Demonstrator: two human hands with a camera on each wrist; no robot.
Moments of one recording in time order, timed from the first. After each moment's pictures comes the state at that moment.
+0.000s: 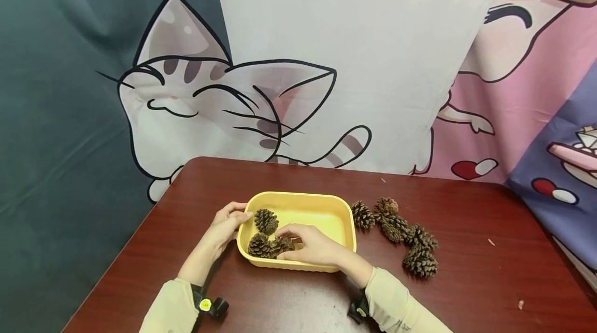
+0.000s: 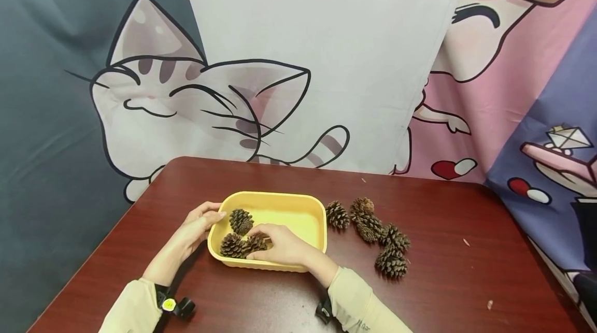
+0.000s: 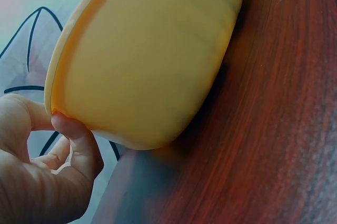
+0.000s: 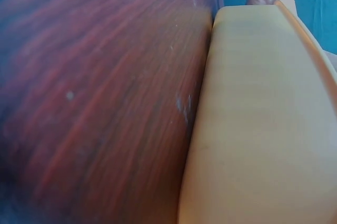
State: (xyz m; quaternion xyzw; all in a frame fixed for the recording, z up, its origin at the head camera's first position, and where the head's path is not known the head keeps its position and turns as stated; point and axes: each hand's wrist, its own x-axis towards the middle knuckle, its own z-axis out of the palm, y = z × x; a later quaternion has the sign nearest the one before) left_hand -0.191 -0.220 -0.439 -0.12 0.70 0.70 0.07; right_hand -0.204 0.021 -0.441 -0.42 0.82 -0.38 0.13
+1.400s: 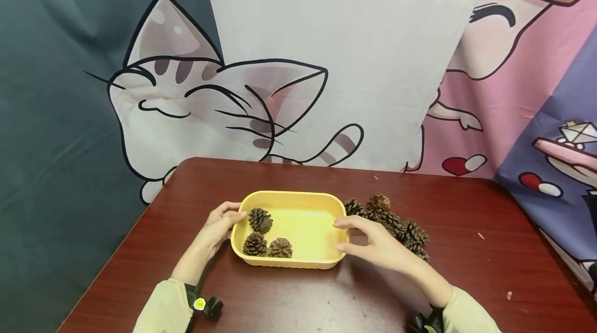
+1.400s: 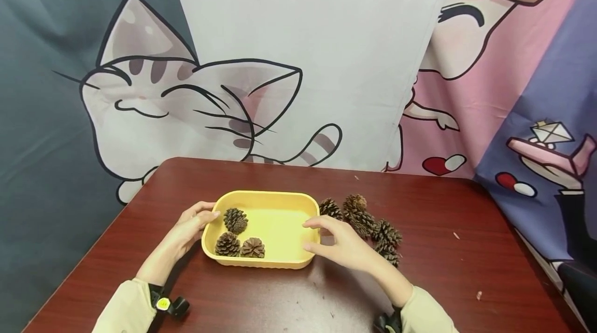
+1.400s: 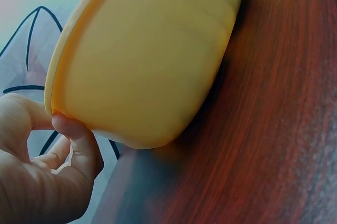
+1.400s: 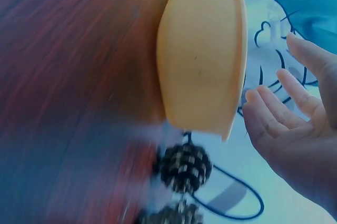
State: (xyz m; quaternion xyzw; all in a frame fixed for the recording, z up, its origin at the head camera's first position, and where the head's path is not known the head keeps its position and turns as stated) left_hand -0.191 -0.222 -0.439 -0.12 0.70 0.70 0.07; right_hand -0.182 0.146 -0.405 -0.34 0.84 -0.42 0.05
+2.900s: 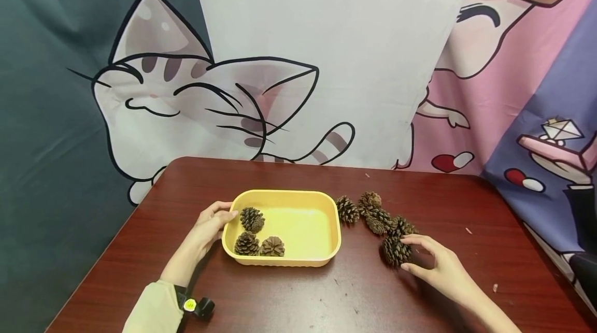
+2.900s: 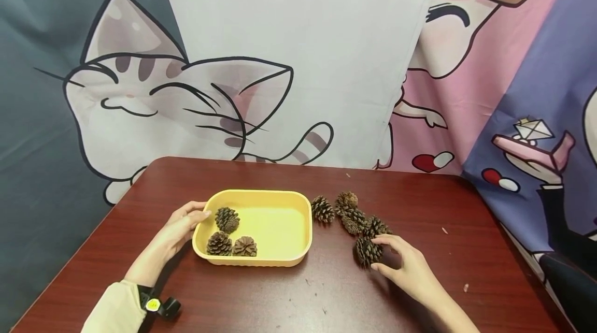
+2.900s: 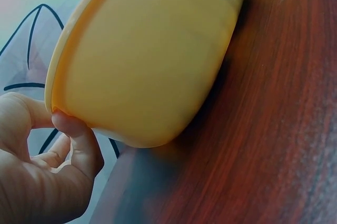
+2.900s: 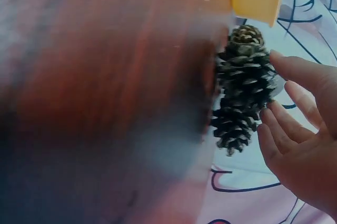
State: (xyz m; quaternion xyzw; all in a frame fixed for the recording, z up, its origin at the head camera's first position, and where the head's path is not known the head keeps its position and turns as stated) left_hand -0.189 -0.223 -0.436 -0.10 0.70 0.70 0.08; right_hand -0.144 0.265 -0.443 -0.25 0.90 -0.32 -0.18
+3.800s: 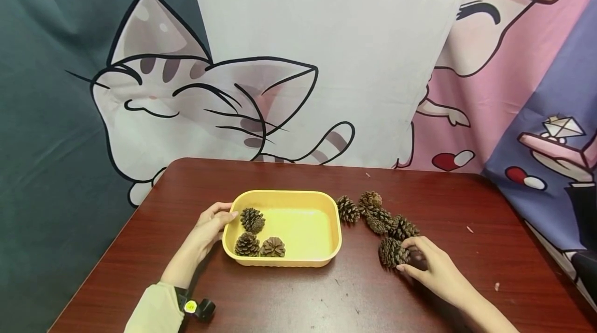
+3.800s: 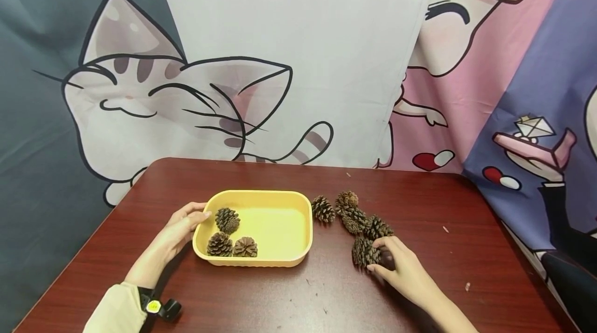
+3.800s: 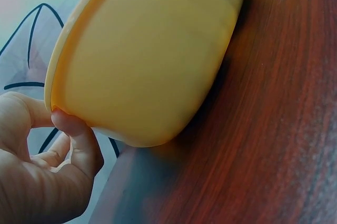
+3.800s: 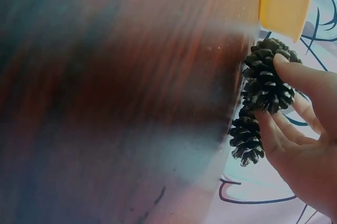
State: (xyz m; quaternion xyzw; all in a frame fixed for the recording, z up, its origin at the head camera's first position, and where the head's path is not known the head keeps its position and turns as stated) left_hand -0.189 -0.223 -0.436 -0.10 0.70 0.70 0.08; right_hand -0.147 0.262 -0.456 -0.27 0.90 -0.28 -0.19
